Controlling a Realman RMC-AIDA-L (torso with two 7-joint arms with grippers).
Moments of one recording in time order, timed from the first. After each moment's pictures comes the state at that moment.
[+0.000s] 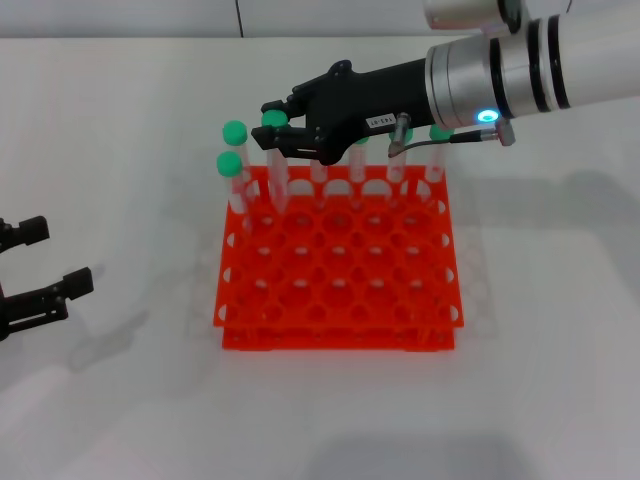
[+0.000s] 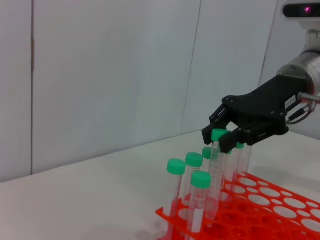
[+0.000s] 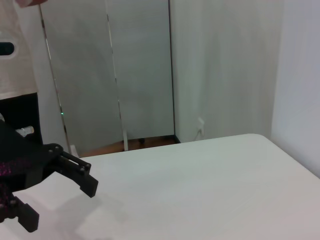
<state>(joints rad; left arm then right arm) -0.14 -2.07 0.53 0.97 1.90 1.75 -1.34 0.93 2.02 -1.52 -0.62 -1.50 -1.04 1.56</state>
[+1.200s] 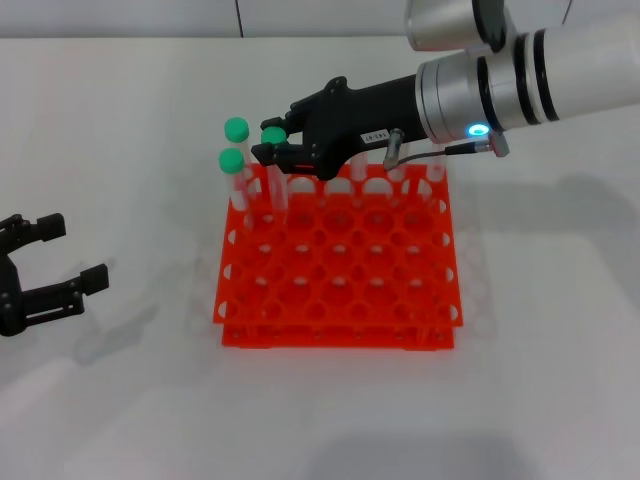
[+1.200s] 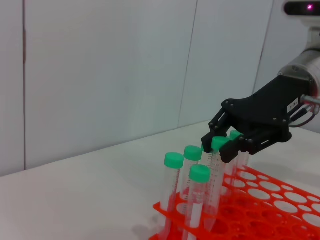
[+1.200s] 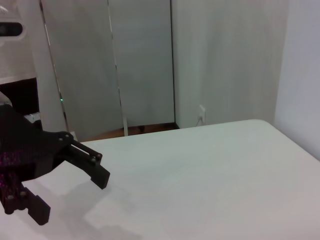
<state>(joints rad) -0.18 -2.07 0.53 0.95 1.94 1.73 -1.33 0.93 2.03 -1.58 -0.62 -1.49 -1.00 1.57</state>
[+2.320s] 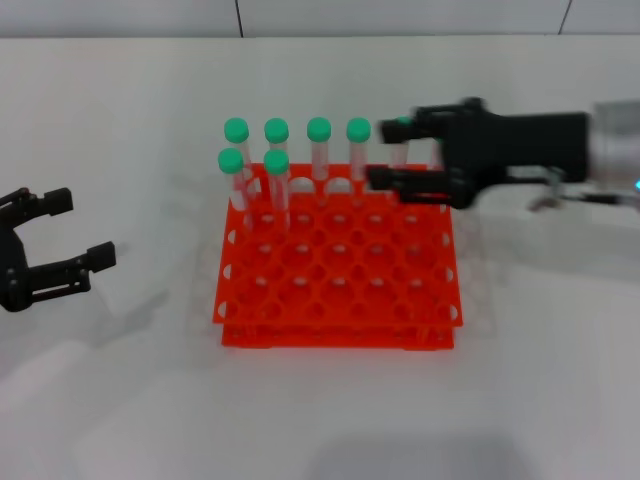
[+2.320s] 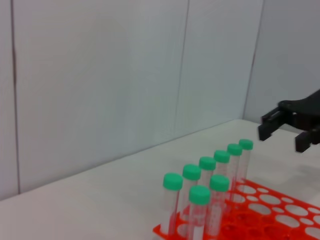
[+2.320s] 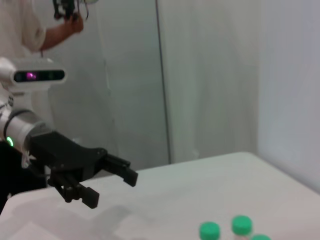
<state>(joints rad) -0.22 -2.06 0.53 0.94 1.93 1.74 -1.32 0.56 2.00 -1.35 -0.88 -1.51 -1.29 1.48</state>
